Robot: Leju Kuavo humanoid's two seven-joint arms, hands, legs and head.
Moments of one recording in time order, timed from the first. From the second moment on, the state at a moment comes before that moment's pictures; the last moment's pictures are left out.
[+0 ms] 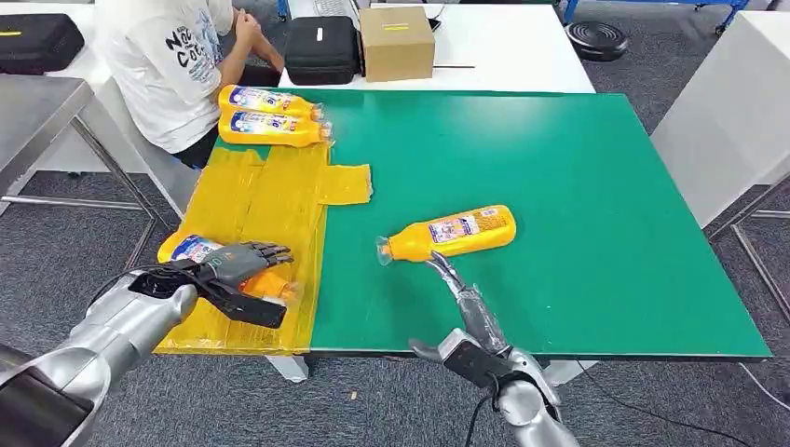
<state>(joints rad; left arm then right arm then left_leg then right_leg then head) -0.80 0.20 -0.85 -0.44 -1.02 -0.16 -0.47 -0.08 0.06 0.23 -1.29 0.57 0.03 -0.63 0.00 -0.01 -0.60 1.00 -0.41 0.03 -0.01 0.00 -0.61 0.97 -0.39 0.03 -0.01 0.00</state>
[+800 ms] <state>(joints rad) -0.91 0.43 -1.01 -0.70 -0.88 -0.46 -0.58 -0.08 0.05 0.23 -1.29 0.56 0.02 -0.63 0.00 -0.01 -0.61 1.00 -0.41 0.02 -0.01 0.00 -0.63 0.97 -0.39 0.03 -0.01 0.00</state>
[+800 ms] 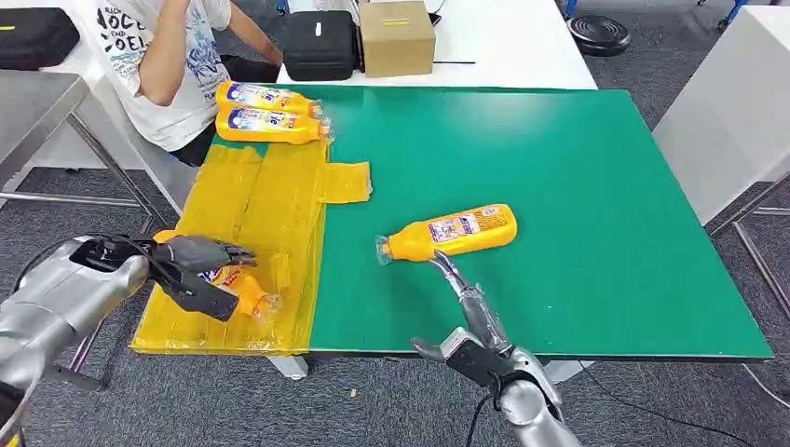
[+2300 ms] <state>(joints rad) -0.40 0.06 -0.41 -0.99 -0.49 0.19 -0.62 -0.43 -0.08 0.12 -1.04 0.75 0.05 -0.50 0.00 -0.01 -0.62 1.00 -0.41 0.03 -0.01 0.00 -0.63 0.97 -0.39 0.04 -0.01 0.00</state>
